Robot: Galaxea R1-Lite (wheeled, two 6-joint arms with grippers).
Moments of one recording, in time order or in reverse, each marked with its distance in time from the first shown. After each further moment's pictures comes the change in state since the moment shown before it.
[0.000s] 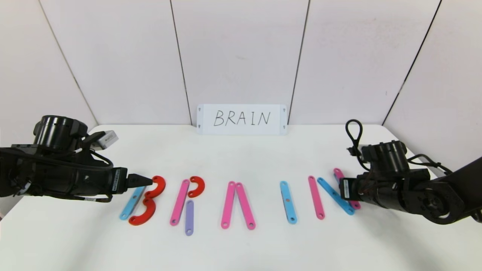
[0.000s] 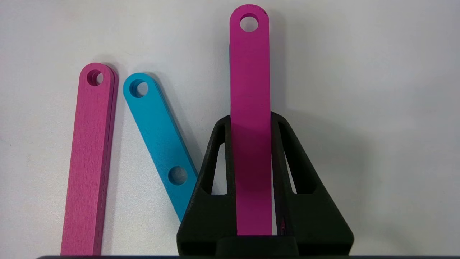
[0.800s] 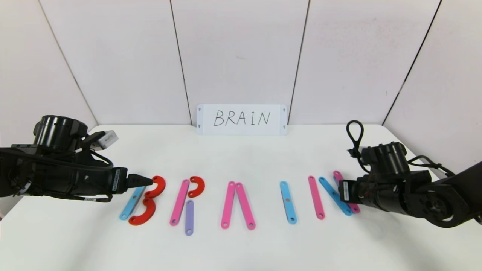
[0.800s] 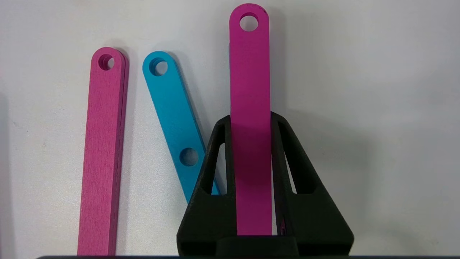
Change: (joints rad) left arm 0.000 0.000 0.000 0.000 -0.001 0.000; right arm 0.020 -0.025 0.015 0.019 -0.004 0.046
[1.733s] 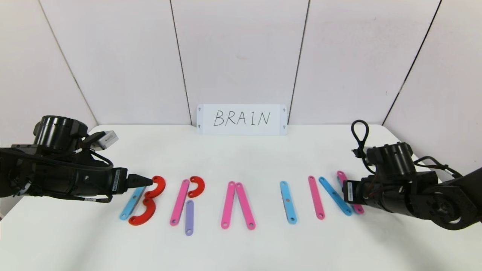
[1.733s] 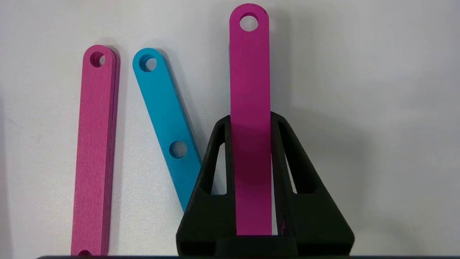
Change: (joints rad) left arm 0.000 0.000 0.002 0.000 0.000 0.000; right arm -0.015 -0.023 0.021 -0.005 -0.001 -0.001
